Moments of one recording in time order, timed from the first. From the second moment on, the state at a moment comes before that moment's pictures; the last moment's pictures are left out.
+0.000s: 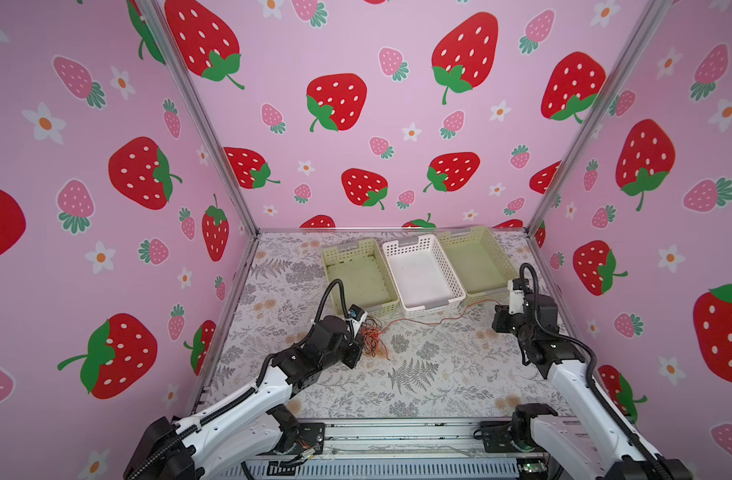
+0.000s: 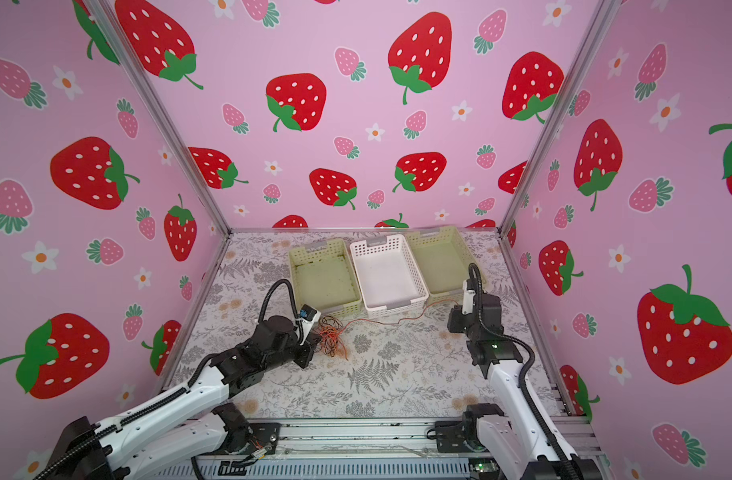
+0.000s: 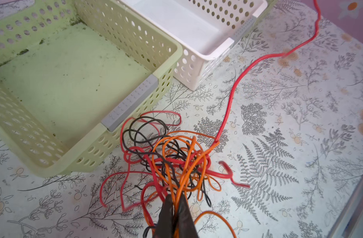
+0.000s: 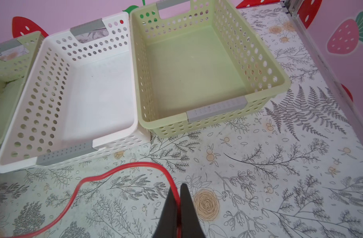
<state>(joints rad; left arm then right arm) -0.69 0.93 0.50 -0.26 0.00 -0.11 0.14 0.89 0.52 -0.25 -0.06 0.11</state>
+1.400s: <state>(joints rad) -0.67 0.97 0.52 -0.33 -0.18 -0.32 -0.06 1.07 0.50 -0.19 -0.05 0.04</state>
